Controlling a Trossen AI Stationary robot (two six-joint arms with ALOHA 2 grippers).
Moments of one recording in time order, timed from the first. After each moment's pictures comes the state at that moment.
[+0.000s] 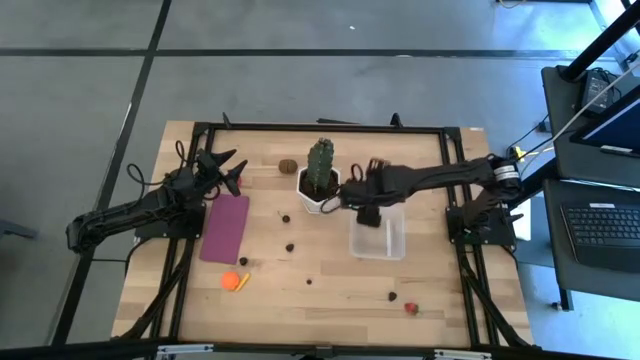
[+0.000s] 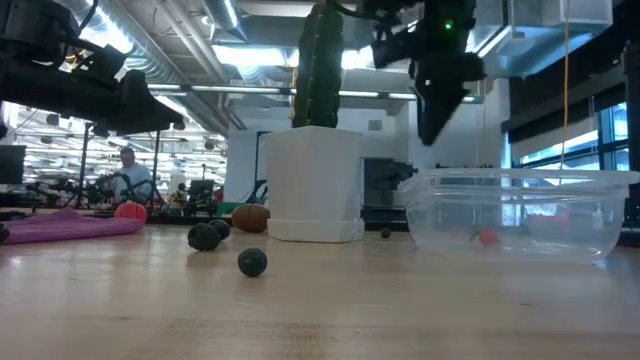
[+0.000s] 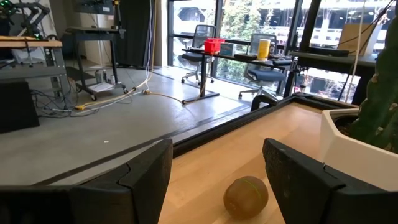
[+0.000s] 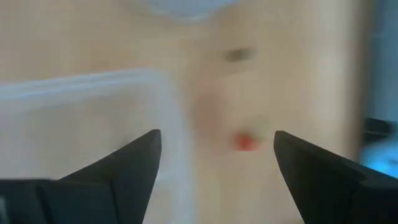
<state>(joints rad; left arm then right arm) 0.41 0.11 0.01 0.06 -0.41 -0.10 0.04 1.73 1.46 -1.20 0.46 0.21</state>
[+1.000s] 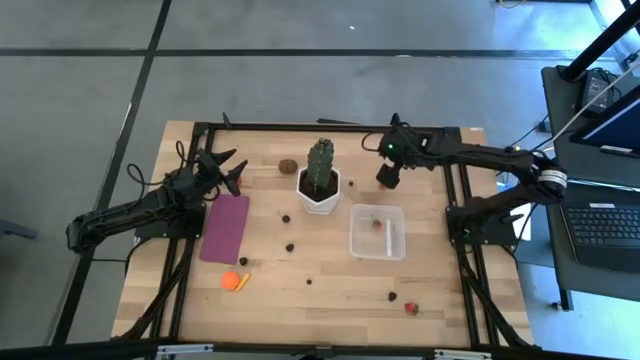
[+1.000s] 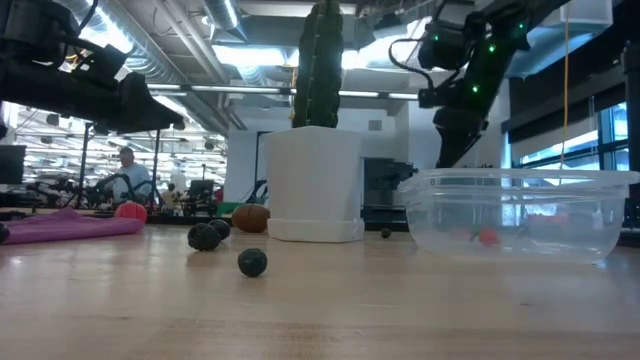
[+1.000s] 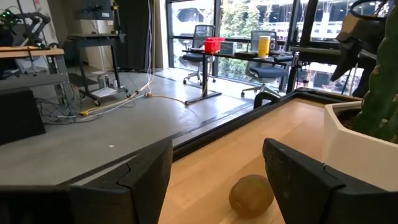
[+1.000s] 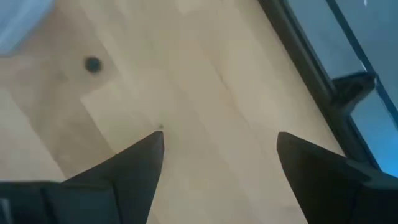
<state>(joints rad) 0.41 0.11 0.01 0.06 -0.41 -0.04 -0.46 1.36 0.94 -0.68 0.28 -0.01</state>
